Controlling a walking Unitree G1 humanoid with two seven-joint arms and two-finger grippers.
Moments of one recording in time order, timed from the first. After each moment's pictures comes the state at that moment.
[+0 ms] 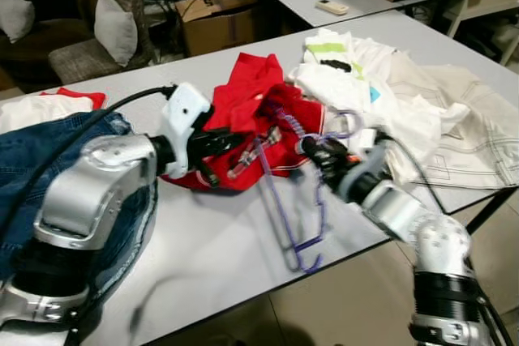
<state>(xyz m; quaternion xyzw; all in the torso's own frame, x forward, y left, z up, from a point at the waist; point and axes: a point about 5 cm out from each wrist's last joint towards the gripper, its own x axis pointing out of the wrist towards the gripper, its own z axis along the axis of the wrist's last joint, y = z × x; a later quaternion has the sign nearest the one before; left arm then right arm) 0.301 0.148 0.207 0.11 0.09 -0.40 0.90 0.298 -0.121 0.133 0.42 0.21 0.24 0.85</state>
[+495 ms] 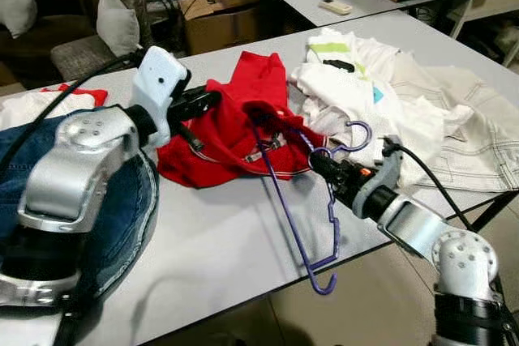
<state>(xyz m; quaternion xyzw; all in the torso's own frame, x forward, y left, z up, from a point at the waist) 0.313 0.173 0.237 0.17 0.02 -0.34 0.93 0.276 -0.143 0.137 0.40 0.22 0.21 0.87</state>
